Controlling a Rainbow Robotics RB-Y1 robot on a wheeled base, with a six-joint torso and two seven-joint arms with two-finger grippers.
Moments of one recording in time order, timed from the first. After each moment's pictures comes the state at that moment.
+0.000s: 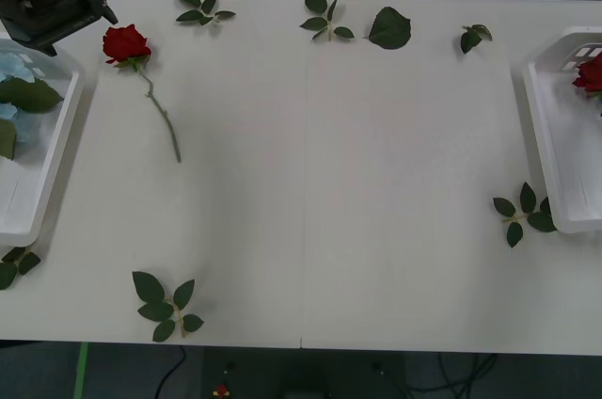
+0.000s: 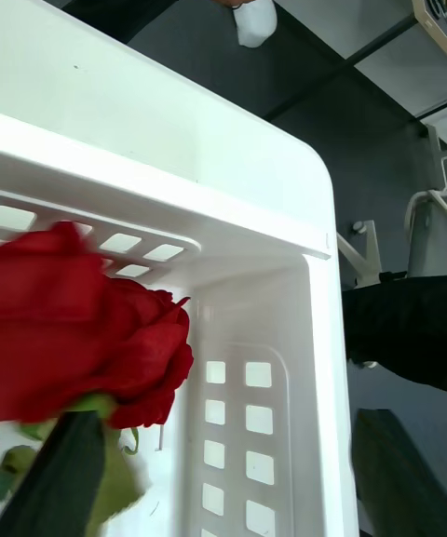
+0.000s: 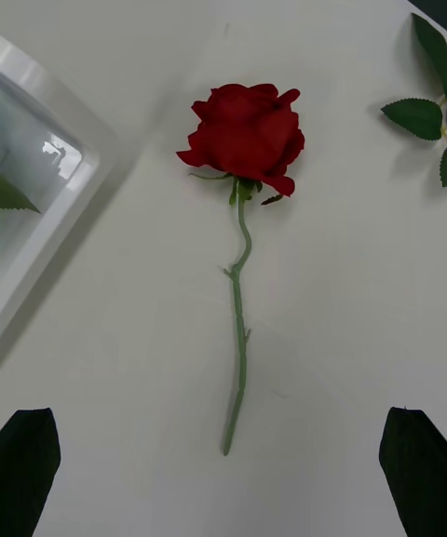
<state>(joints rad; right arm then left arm) -0.67 -0.83 0.04 -0.85 -0.18 0.53 1.65 -0.98 0.72 -0.14 -1.23 0.62 1.53 -0.83</state>
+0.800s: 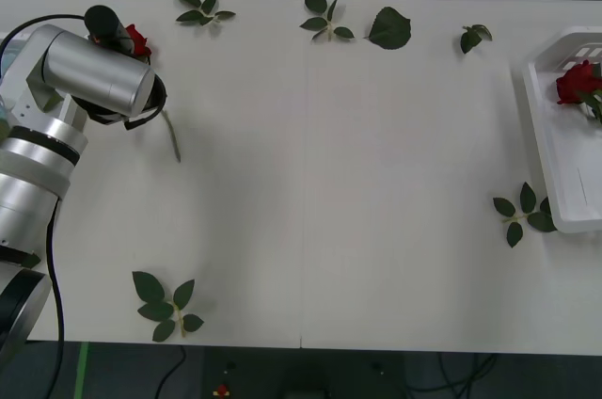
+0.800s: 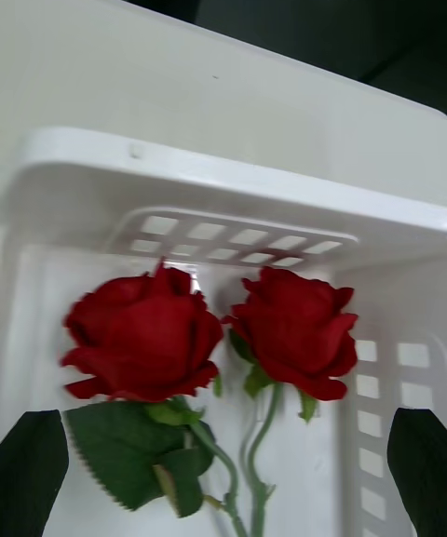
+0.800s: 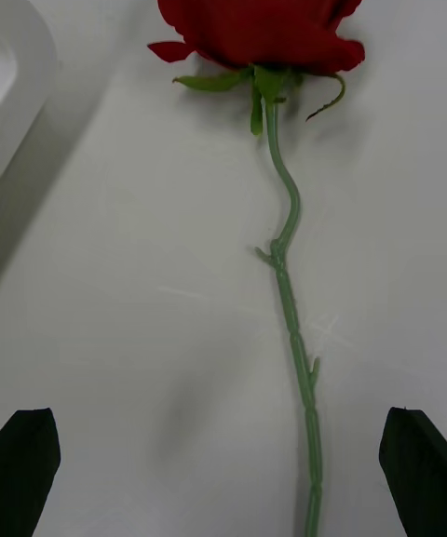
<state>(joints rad) -0.66 -0.83 0.02 -1.06 -0.47 0.83 1.69 -0.72 0.43 -0.17 -1.21 0.11 1.20 -0.83</state>
